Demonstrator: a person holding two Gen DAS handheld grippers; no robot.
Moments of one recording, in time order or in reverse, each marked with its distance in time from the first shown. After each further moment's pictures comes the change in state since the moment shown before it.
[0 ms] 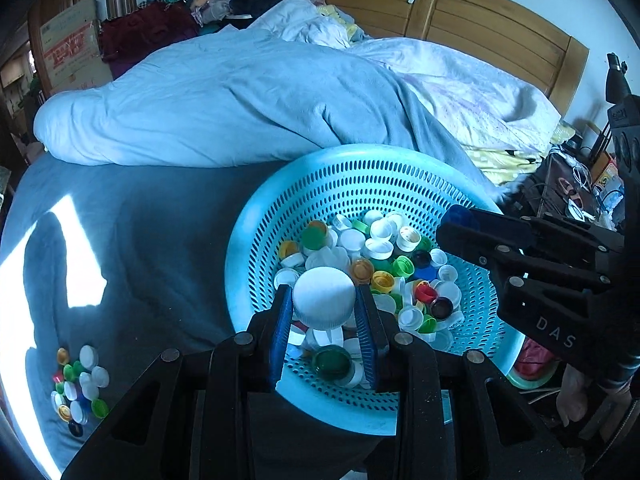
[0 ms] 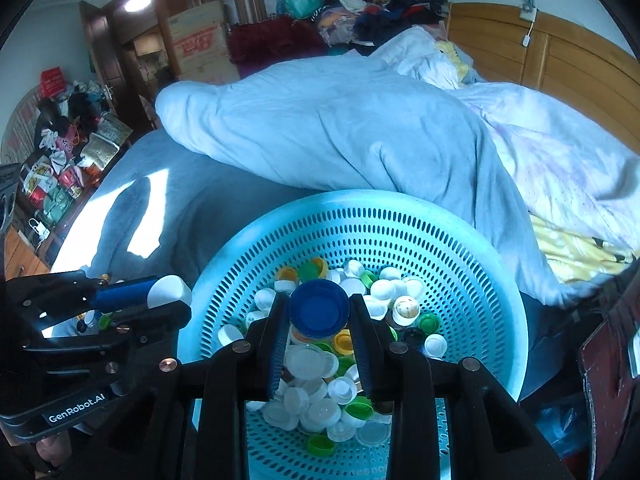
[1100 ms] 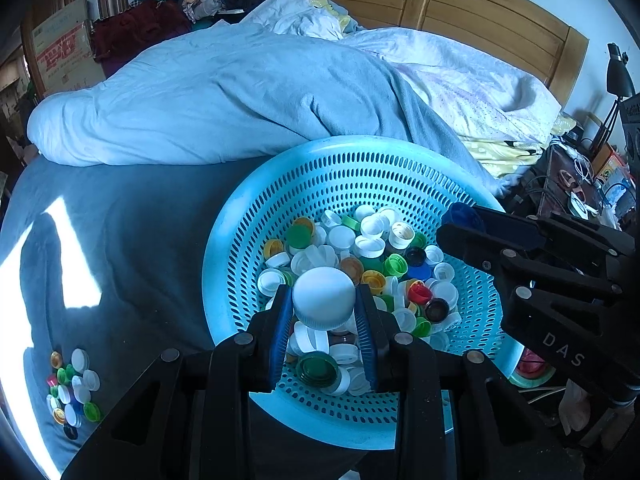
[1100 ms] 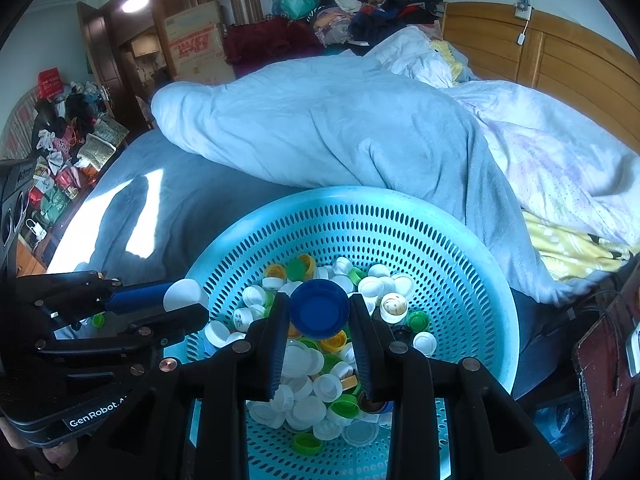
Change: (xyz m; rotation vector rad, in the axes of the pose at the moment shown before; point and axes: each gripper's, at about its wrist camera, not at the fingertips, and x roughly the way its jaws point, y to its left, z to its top) left arm 0.015 -0.015 0.002 0.021 0.020 -0.006; right arm -0.001 -0.013 -0.001 0.007 0.001 -0.009
